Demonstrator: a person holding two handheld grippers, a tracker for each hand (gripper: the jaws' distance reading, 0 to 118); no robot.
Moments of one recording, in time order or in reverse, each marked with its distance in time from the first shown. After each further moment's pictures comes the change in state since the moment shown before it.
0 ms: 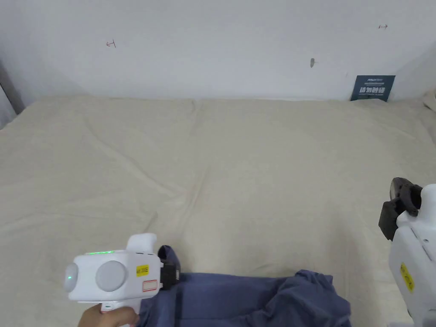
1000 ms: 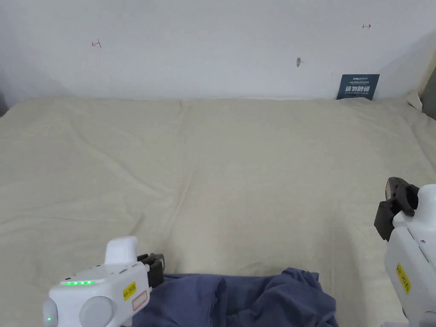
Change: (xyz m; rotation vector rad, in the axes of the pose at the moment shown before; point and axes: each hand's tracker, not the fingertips) left arm 0.010 -0.030 0.021 0.302 0.086 -0.028; right arm 0.014 0.000 0.005 0.004 -0.017 -0.020
